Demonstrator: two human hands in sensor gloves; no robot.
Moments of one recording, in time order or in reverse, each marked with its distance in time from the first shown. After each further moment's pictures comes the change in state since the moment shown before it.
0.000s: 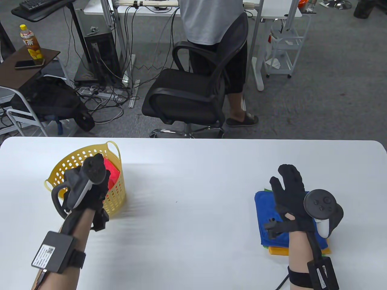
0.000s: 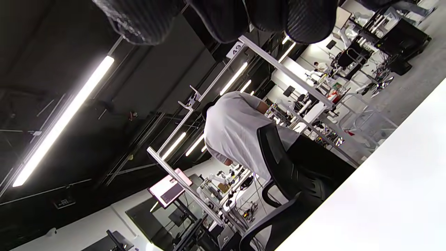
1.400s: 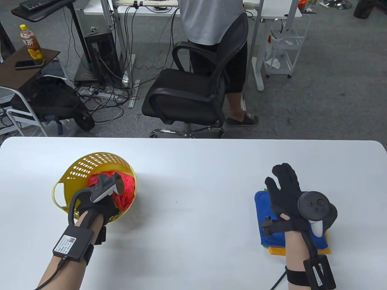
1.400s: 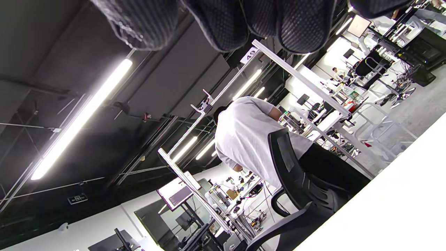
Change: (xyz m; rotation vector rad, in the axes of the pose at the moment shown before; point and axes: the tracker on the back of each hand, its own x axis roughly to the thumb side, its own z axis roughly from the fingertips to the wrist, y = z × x) left_hand 0.011 -0.111 0.002 -0.417 -0.104 -0.361; right_hand -0.004 0.014 -0.001 -0.011 -0.072 0.019
